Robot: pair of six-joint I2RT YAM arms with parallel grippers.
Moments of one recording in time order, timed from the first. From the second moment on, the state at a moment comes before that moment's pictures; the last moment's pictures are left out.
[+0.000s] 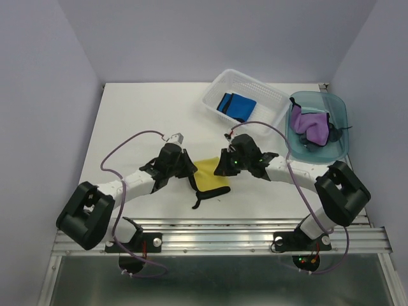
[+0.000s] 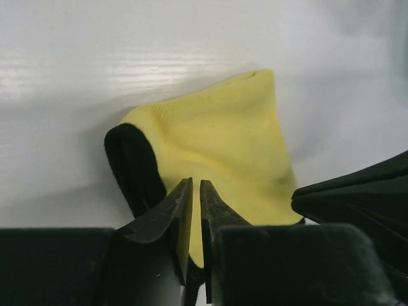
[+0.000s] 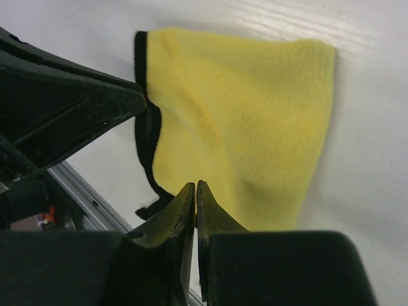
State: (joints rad) left arm -0.59 1.28 0.57 0.09 0.04 -0.74; right arm 0.72 1.53 0.87 -0.02 -0.24 0.63
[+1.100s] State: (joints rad) left arm -0.66 1.18 0.65 -0.03 -0.06 -0.65; right arm 1.00 1.38 0.72 -0.08 0.08 0.70
